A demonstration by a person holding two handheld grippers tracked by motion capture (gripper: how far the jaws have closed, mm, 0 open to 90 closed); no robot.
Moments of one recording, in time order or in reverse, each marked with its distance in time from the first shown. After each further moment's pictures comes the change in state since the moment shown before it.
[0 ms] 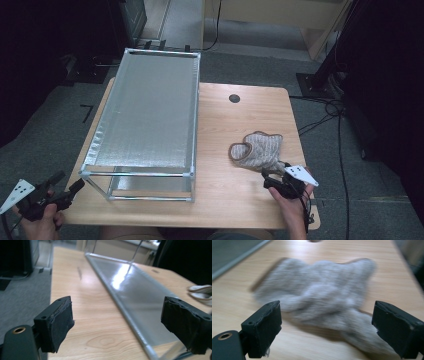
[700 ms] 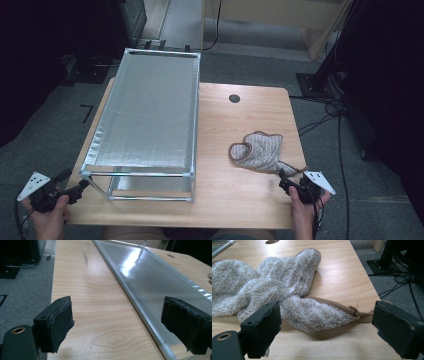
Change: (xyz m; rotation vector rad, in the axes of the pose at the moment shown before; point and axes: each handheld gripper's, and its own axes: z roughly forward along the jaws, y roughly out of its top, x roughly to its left) left arm -0.003 0.000 0.023 0.093 0.050 0.019; right arm -0.038 -0.017 -0.011 -0.017 -0.173 0.163
